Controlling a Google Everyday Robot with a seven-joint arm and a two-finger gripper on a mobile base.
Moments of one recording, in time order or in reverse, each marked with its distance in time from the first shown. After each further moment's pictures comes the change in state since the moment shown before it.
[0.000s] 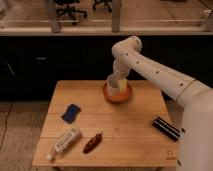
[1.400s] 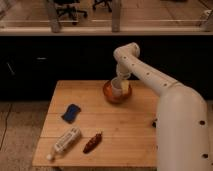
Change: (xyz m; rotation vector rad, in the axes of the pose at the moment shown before) arm 0.044 -0.011 0.082 -0.087 0.046 0.051
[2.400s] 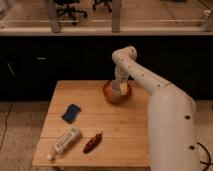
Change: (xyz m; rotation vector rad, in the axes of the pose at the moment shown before) arm -0.006 -0.001 0.032 -0.050 -0.013 -0.026
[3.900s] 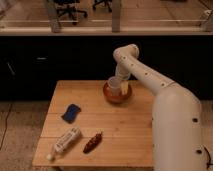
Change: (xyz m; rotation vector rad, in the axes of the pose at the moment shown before) arm 0.003 0.009 -0.026 0.000 -0.023 -0.006
